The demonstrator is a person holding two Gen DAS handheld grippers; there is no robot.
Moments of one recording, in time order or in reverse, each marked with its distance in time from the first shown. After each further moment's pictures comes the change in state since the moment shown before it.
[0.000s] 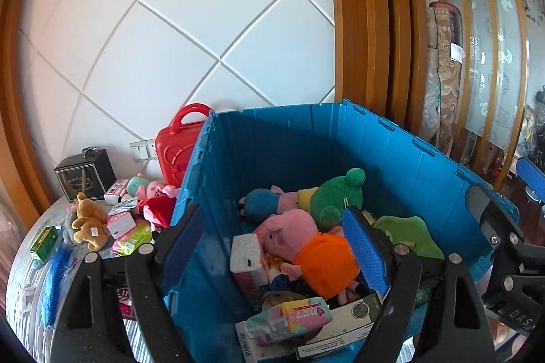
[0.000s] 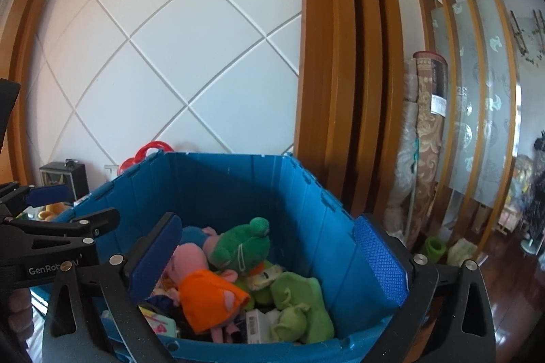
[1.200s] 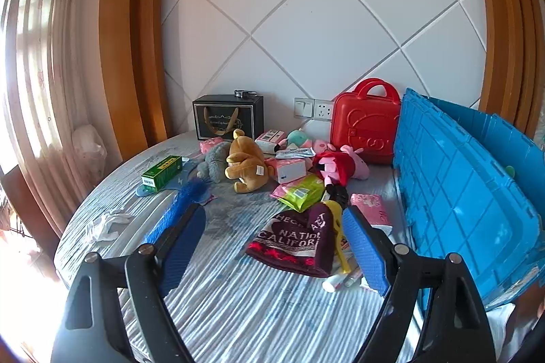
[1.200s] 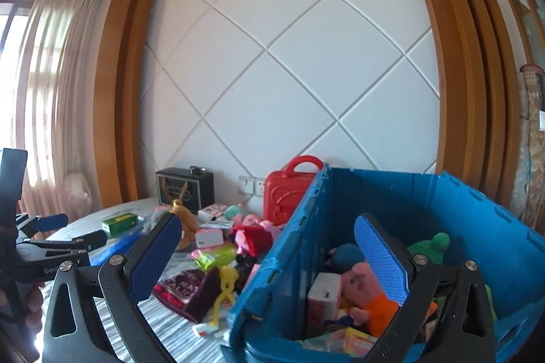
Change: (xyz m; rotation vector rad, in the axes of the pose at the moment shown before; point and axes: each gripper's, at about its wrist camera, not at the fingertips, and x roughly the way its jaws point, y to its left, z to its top) left arm -0.076 0.274 -0.114 -0.255 0.058 0.414; right arm -0.027 0.210 -0.006 -0.044 -0.070 0.452
